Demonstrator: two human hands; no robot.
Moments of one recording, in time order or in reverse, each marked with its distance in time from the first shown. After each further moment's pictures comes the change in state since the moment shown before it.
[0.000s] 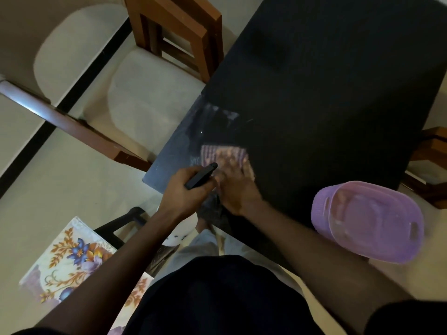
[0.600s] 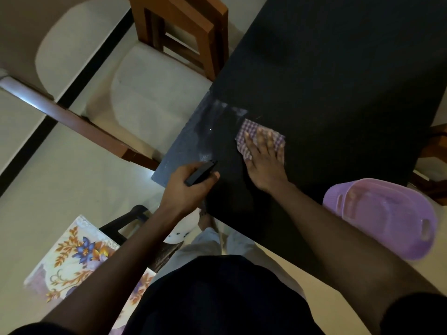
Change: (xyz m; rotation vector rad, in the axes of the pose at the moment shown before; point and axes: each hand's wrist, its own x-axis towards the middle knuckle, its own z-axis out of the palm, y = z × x) left_hand 0.000 -0.009 -0.028 -0.069 -0.041 -0.089; right_hand 0.018 0.050 -0.020 0.201 0.099 0.262
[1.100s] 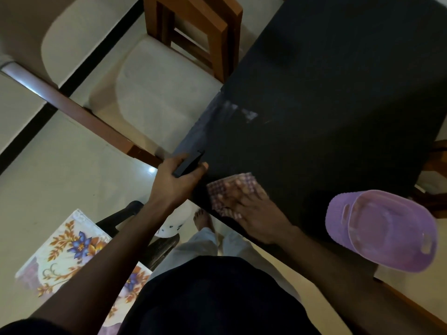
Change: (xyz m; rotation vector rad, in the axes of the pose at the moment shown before) left_hand 0.012 -0.009 -0.033 -0.023 0.171 -0.012; right_hand -0.083 -0.013 0.042 -0.216 -0.182 -0.597
